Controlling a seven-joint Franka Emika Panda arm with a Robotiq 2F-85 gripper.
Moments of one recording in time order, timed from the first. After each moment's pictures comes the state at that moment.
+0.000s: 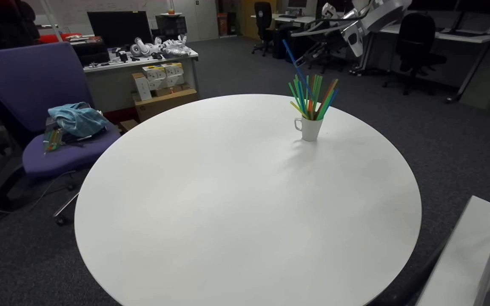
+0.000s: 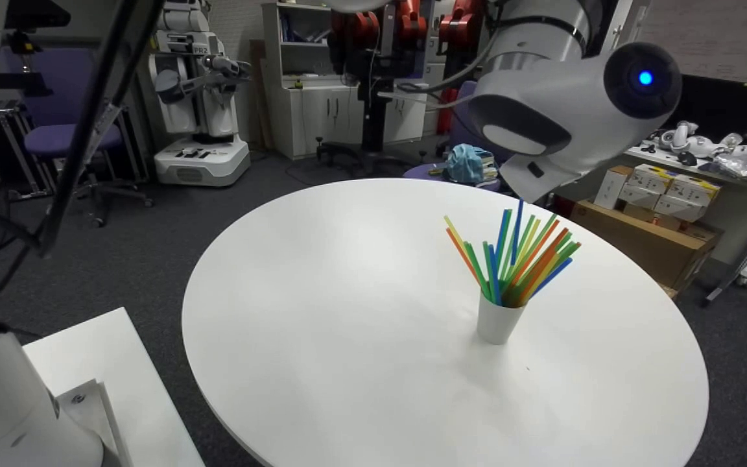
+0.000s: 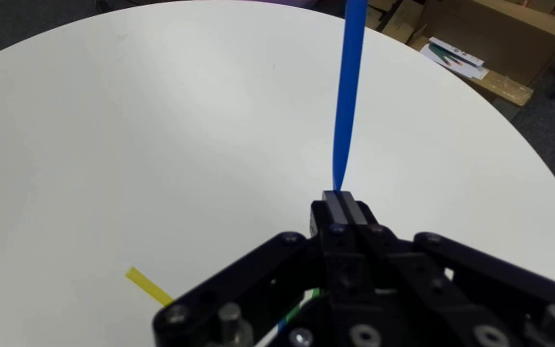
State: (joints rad) arm -0.31 0.50 -0.15 -1.63 1.24 2.28 1.32
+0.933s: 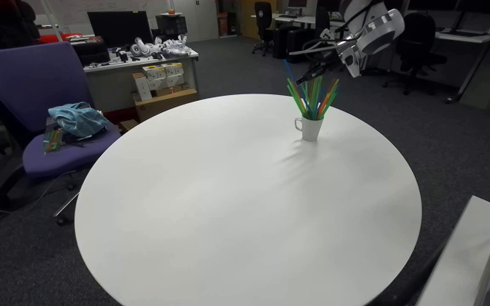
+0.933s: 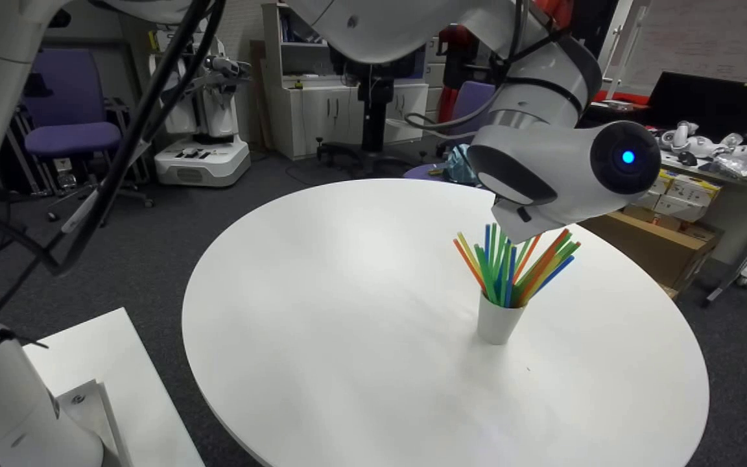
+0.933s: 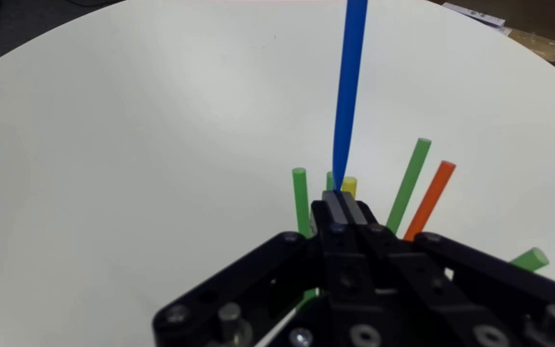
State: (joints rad) arm -0.32 0.59 -0.16 -1.63 1.33 2.27 1.32
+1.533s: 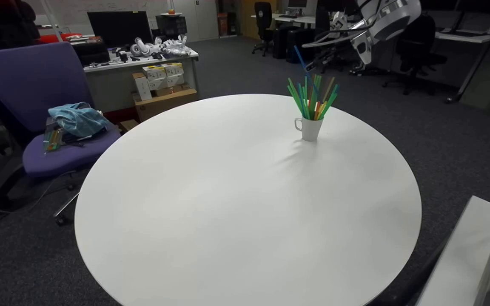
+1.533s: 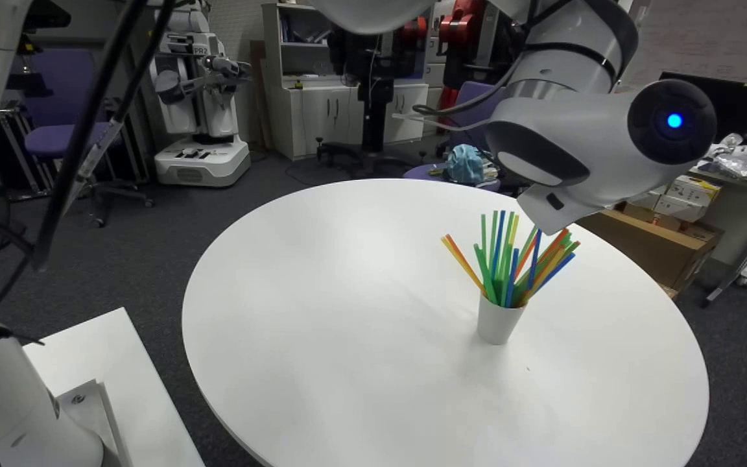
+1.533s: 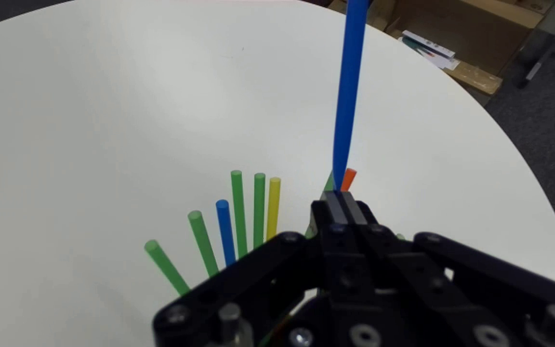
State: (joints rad) arm -0.32 0.54 -0.21 -1.63 1.32 2.27 1.23
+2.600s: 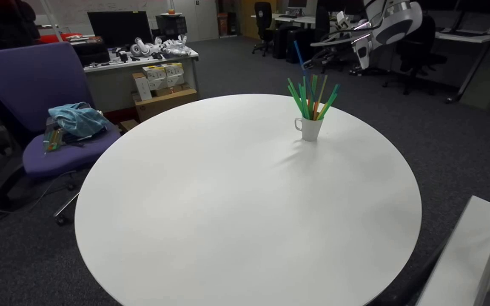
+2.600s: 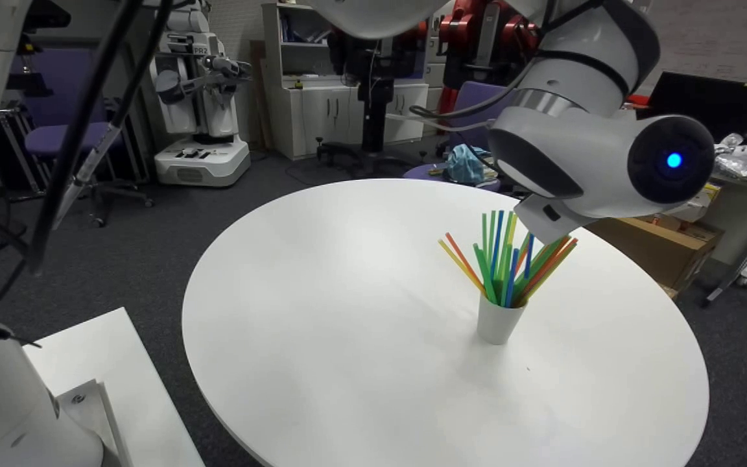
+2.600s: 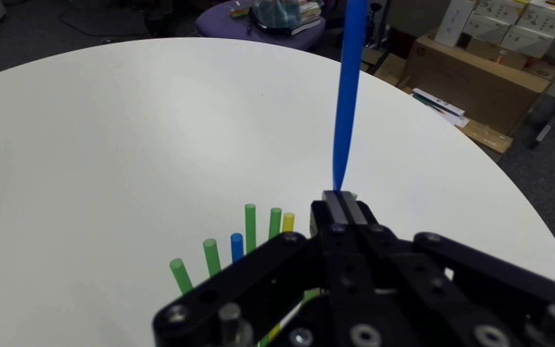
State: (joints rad) arm -0.34 0.54 -0.21 -1.64 1.46 2.16 1.08
